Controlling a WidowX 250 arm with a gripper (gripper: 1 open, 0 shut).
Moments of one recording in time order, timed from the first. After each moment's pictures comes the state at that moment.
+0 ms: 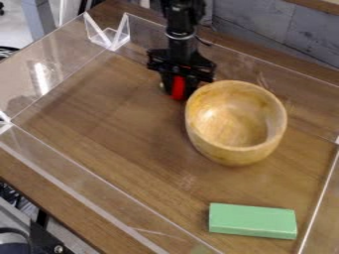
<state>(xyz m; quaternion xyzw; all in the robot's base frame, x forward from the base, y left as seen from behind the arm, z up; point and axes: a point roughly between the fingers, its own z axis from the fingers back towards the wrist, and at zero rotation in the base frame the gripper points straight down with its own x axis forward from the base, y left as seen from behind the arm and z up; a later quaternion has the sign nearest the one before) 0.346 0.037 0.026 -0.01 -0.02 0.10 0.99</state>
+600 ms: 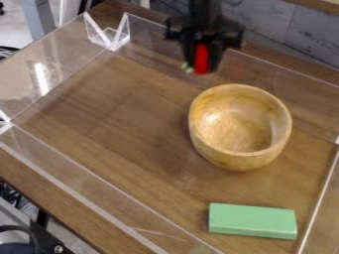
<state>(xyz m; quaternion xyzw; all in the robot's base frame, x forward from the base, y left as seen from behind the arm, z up) 0.346 0.001 0.110 -0.03 -0.07 0.07 0.99</state>
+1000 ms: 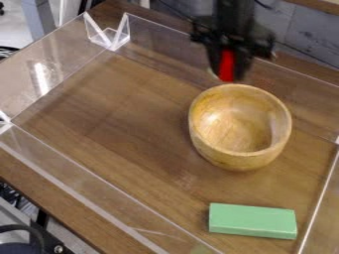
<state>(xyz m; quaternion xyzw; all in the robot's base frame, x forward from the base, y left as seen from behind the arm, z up) 0.324 -0.045 0.114 -0.04 -0.06 -0.03 1.00</state>
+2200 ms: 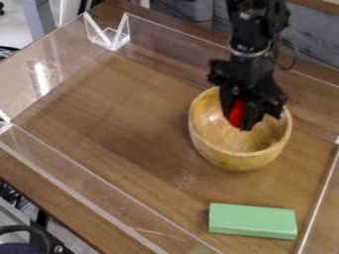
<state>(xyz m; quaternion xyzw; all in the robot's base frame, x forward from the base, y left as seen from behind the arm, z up) 0.295 -0.064 0.067 -0.02 -0.05 -0.12 0.99</state>
